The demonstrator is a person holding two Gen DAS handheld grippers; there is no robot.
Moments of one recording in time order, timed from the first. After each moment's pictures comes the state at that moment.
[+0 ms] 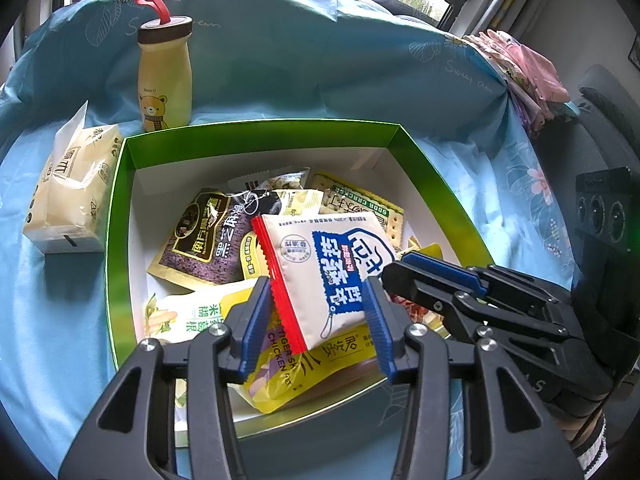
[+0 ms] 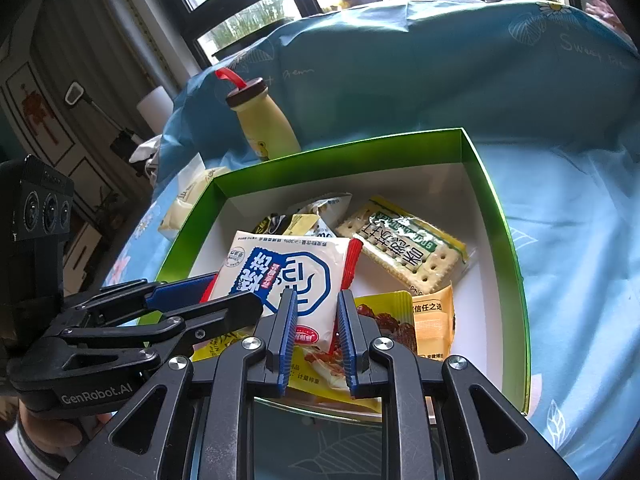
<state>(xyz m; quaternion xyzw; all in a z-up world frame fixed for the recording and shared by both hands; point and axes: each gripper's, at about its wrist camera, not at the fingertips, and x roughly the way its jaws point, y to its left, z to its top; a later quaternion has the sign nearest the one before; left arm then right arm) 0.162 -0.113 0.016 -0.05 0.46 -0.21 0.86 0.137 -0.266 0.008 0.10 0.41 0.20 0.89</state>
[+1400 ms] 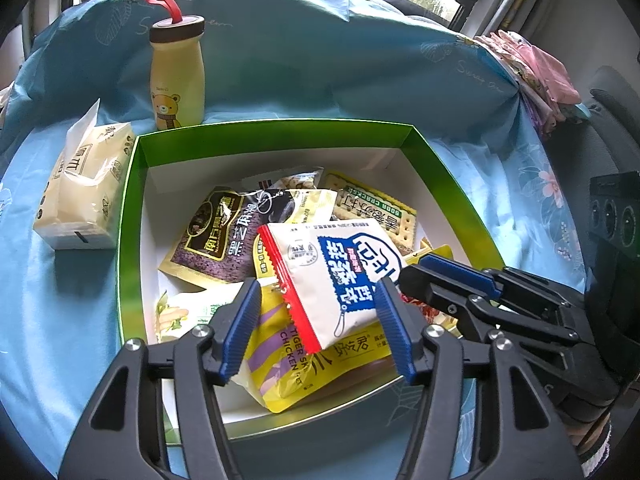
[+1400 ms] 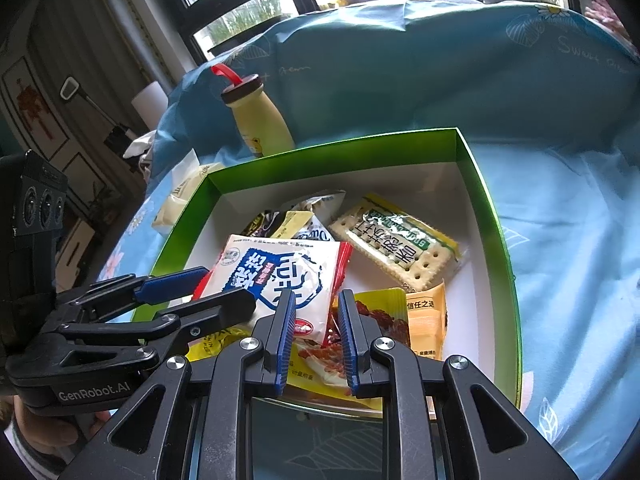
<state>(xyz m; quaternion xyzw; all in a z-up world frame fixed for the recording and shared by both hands) 0.162 -0.112 0.017 -0.05 0.47 -0.19 0.86 0.135 -0.266 0.008 0.09 0.41 0.19 0.89</state>
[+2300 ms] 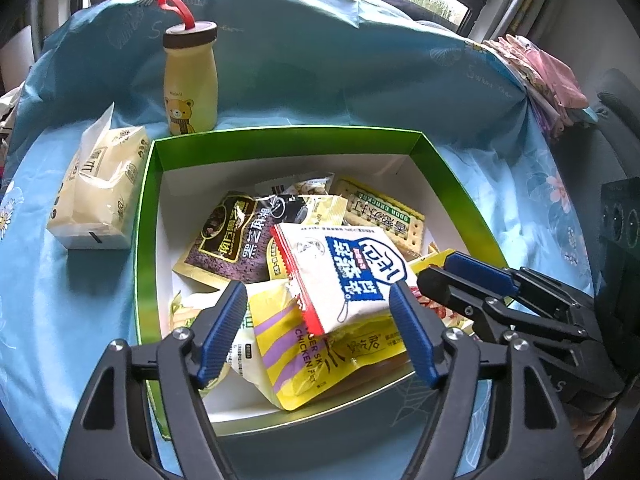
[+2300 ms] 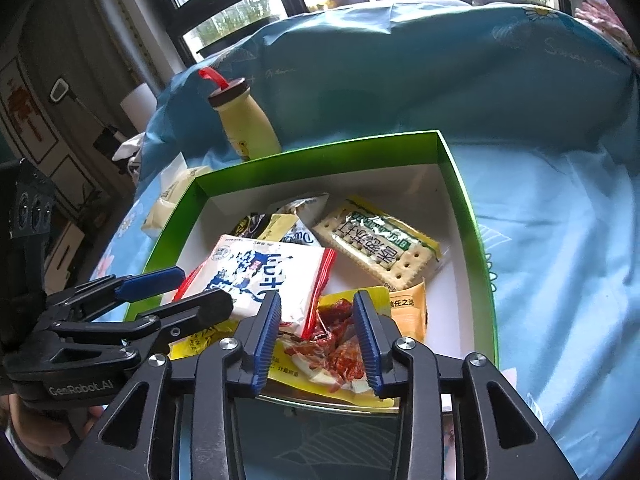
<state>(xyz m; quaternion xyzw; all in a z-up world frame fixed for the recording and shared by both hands) 0.159 -0.109 0.023 -0.05 0.46 -0.17 0.87 0.129 -0.276 0.016 0.09 0.41 0.17 0.89</state>
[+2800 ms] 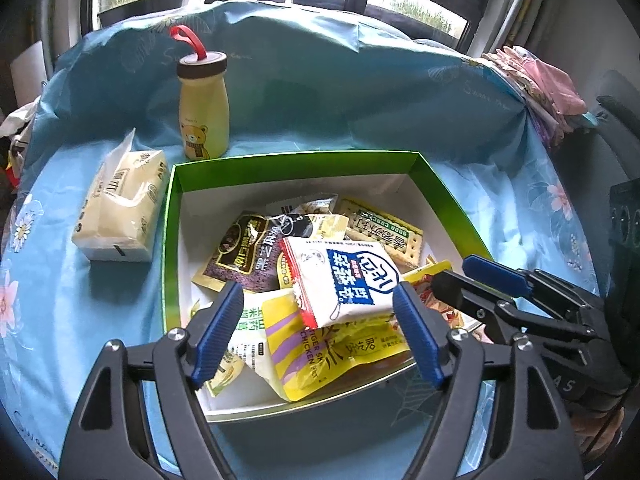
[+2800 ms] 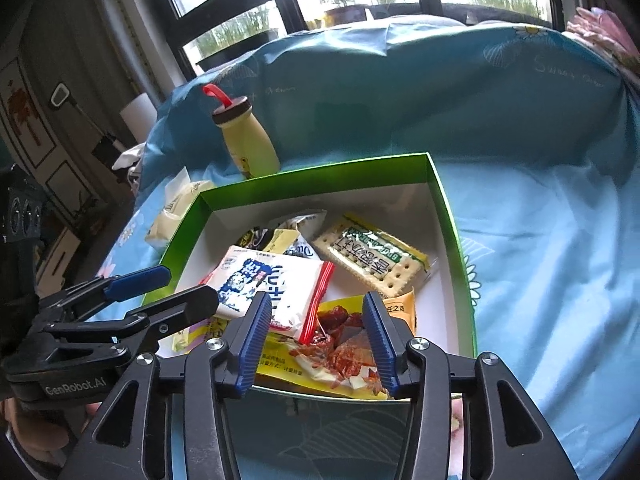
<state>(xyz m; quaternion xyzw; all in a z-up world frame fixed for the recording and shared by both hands) 0.145 -0.106 0.042 -0.03 0.43 -0.15 0.89 0.115 -0.276 0.036 0.08 0.39 0.15 0.90</state>
